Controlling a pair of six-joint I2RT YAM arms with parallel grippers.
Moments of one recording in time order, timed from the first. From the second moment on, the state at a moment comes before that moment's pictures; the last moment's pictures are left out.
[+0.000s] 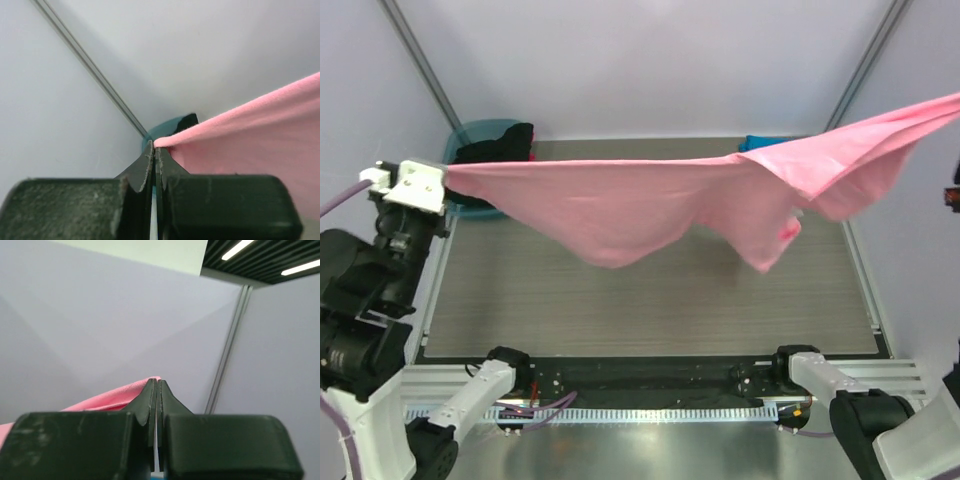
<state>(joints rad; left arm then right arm) -0.27 0.83 1.72 -0.78 -0.17 0.50 0.01 1.04 2.32 -0.68 -0.07 -0.20</state>
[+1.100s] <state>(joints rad) -0.24 1.65 1.40 -0.40 -0.13 0.61 0.00 1.64 1.50 -0.23 -0.14 -0.41</state>
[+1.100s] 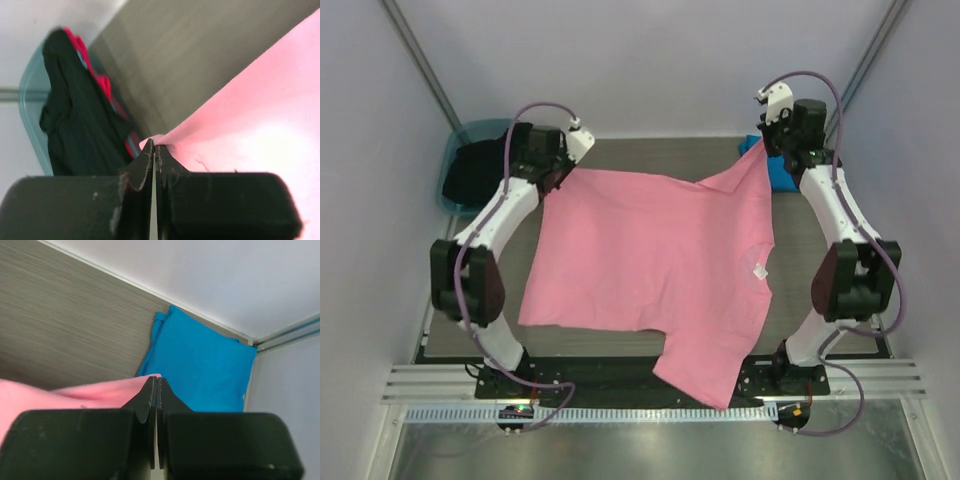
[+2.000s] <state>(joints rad) -0.19 2.46 2.22 -0.23 -0.17 0.60 0.05 2.53 2.34 -0.19 0.11 -0.33</state>
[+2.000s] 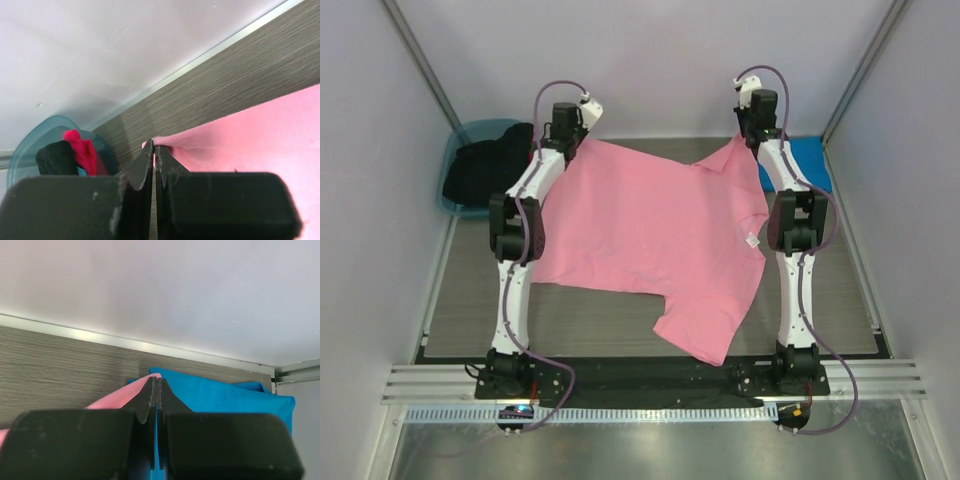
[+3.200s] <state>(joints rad) -0.14 2.12 1.82 -0.26 0.04 0.52 0.10 1.88 1.70 -0.31 0.04 -0.32</state>
